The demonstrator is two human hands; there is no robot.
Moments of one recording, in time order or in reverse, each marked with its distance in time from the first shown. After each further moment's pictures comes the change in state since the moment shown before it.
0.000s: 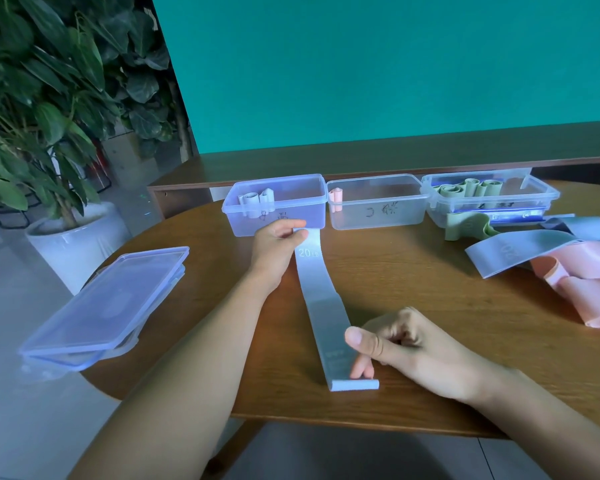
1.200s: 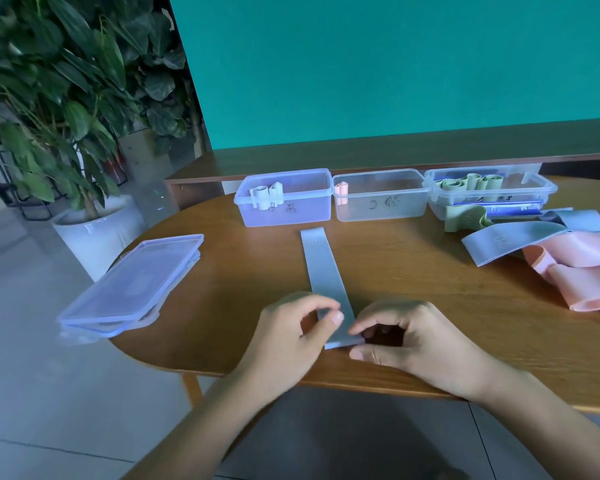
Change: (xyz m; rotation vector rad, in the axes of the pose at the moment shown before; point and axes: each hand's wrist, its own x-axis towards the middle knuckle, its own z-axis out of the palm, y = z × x) left_hand -0.198 0.046 -0.030 0.579 -0.239 0.351; right_hand -0.023 0.020 0.001 -0.254 0.104 -0.196
